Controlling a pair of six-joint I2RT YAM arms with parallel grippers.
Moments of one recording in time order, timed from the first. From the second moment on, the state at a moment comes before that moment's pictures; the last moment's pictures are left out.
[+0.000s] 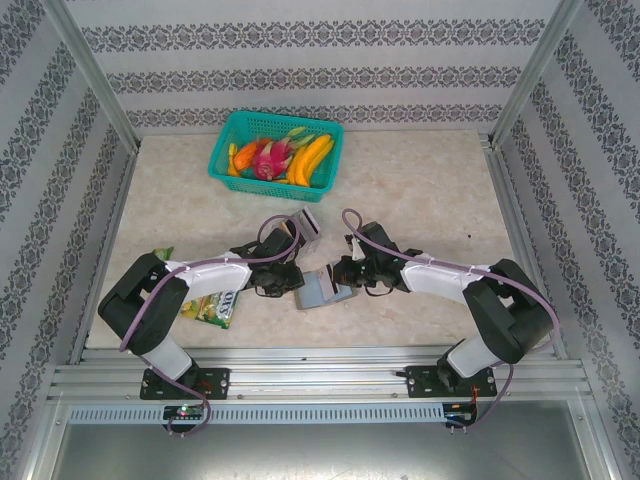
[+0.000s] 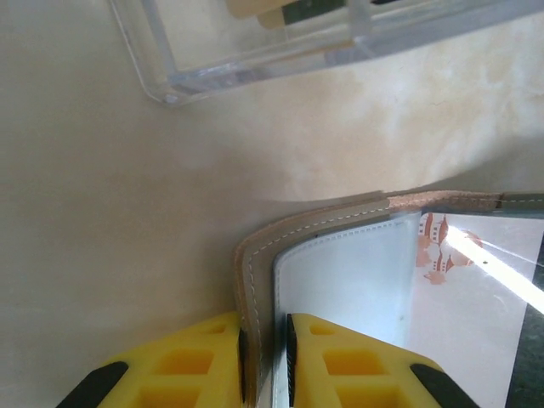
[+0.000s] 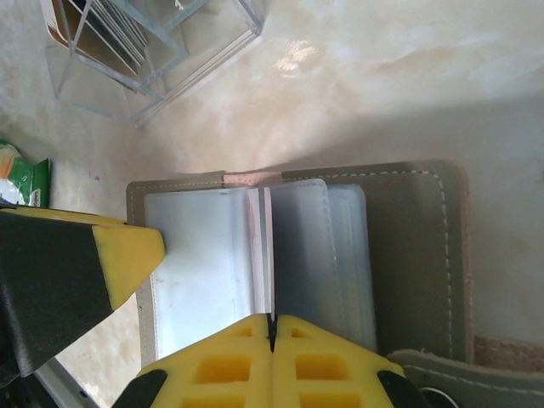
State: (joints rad) left arm -0.66 1.62 0.81 -0.30 0.16 -1.00; right arm 0.61 1.53 0.69 -0.09 -0.39 0.71
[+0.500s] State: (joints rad) left arm -0.65 1.62 0.81 -0.31 0.14 -1.00; right arm 0.62 1.60 0.65 0.04 -0.43 0.70
